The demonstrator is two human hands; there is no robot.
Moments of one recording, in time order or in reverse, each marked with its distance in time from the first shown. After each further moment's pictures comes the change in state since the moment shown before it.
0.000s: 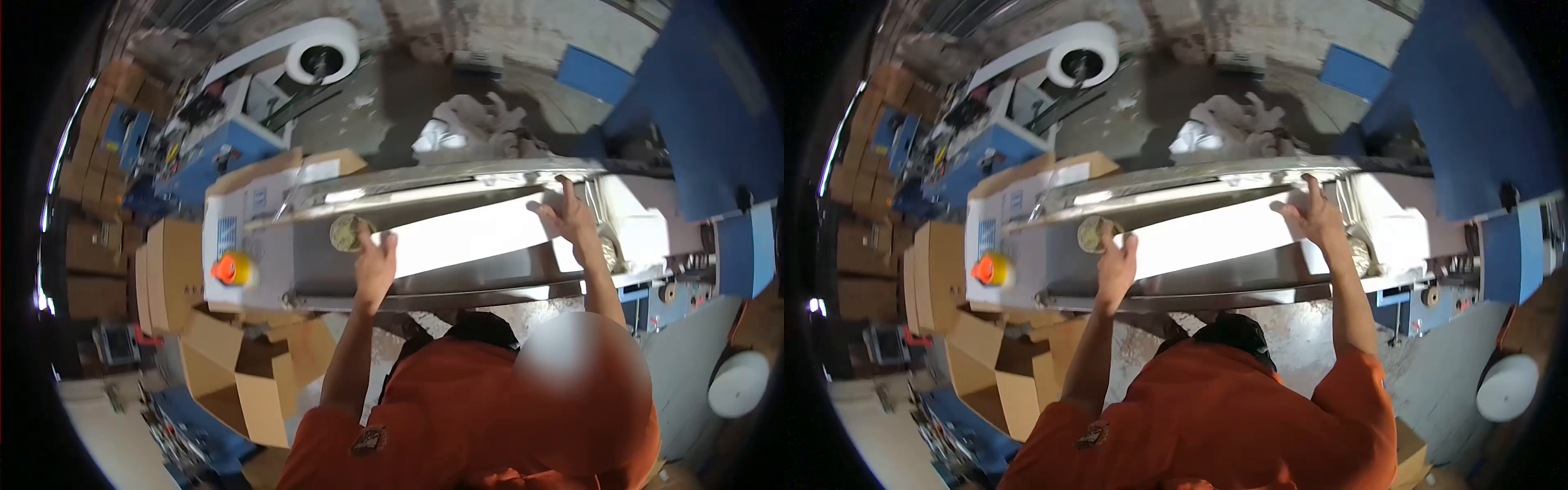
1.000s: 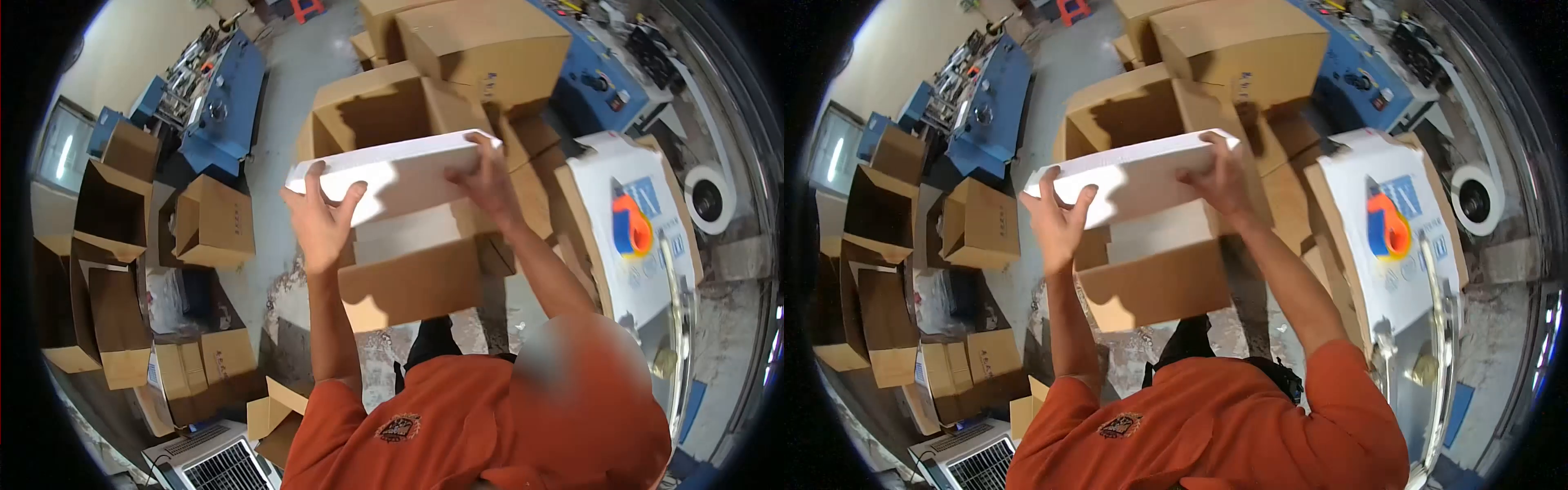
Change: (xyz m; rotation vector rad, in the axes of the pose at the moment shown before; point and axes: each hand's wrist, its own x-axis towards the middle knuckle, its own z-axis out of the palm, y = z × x) left_hand -0.339 -0.555 -0.463 0.176 1.189 -0.730; right_hand -0.298 -0.863 0.527 0.773 -0.580 -1.214
